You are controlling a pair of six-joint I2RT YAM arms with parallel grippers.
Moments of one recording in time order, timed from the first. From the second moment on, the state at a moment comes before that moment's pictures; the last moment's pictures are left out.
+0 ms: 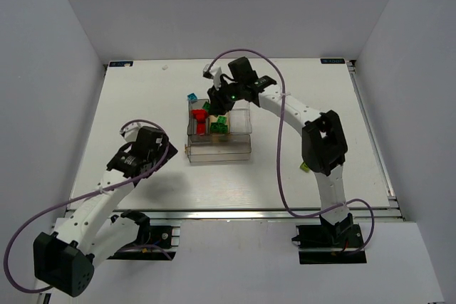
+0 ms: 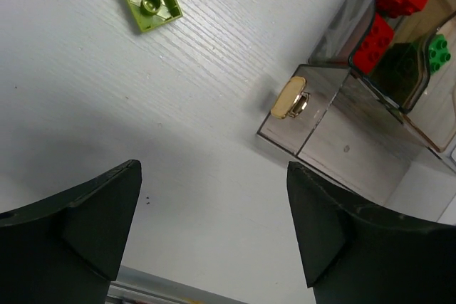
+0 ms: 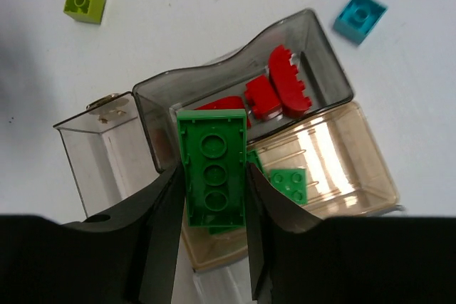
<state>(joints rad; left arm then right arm) -0.39 0.90 0.69 -0.70 -0.33 -0.99 0.63 2.10 1.85 -0.45 -0.60 -0.29</state>
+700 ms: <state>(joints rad) -0.24 1.33 0.91 -0.79 -0.38 -1.02 0.62 2.05 1.70 -0.41 -0.45 -0.25</state>
